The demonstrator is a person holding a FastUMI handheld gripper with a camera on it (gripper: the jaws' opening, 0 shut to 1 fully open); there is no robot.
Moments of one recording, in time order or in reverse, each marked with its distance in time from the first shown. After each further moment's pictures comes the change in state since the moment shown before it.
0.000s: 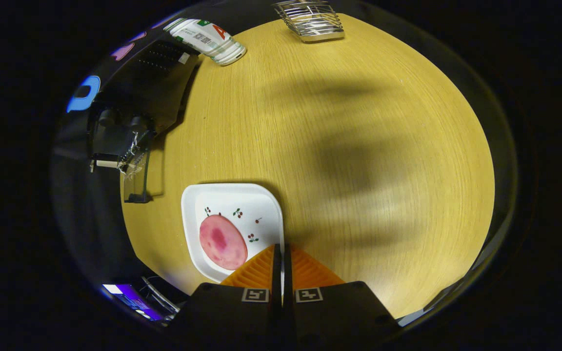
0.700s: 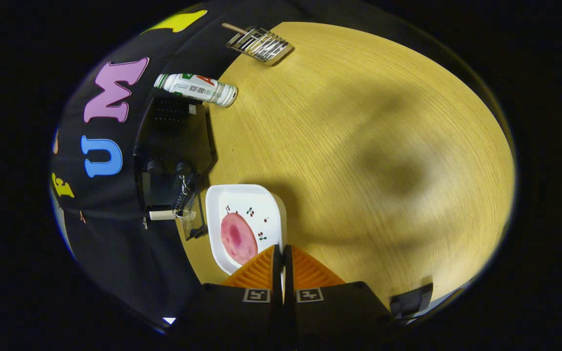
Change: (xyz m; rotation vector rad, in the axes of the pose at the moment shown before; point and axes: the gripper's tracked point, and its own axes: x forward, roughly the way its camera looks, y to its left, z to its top) arm -0.041 0.041 -0.015 0.348 -0.185 0.243
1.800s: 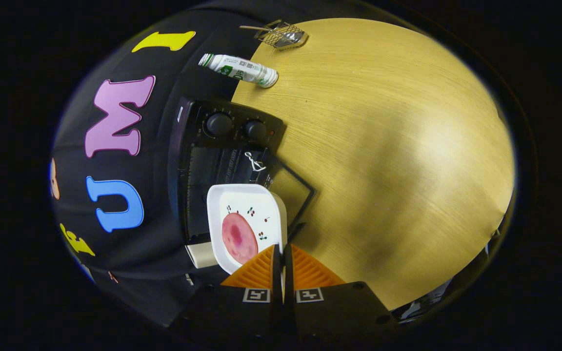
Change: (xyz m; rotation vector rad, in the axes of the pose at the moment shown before) arm 0.107 0.228 -0.097 0.408 -0.263 0.064
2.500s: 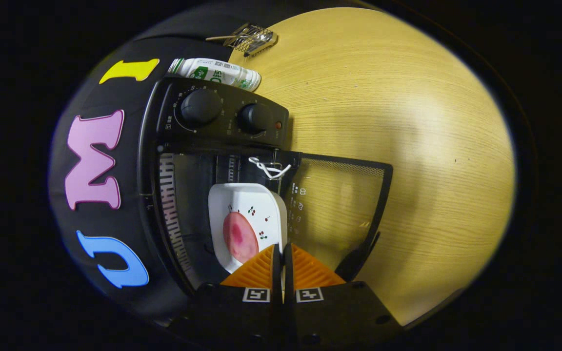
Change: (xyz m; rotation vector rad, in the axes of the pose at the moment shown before) arm 0.113 0.060 0.013 0.288 -0.253 -0.024
